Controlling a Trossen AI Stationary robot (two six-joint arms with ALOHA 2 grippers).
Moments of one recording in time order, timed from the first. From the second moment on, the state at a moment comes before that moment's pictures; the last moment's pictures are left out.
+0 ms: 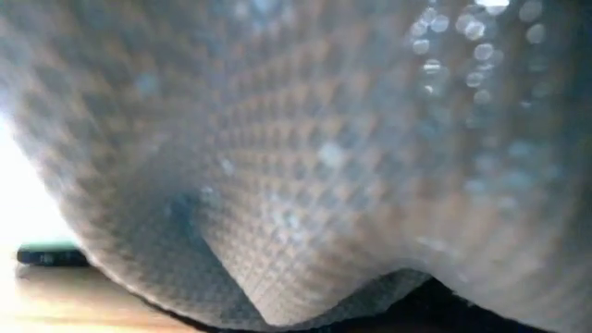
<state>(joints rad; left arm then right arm) -0.57 1.16 1.19 -0.59 -0.68 -0.02 0.25 1.70 1.45 -0.37 0.21 -0.21</state>
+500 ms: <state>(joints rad) -0.48 1.10 1.01 -0.58 -0.70 -0.14 0.34 1.36 1.45 -0.37 0.33 -0.21</state>
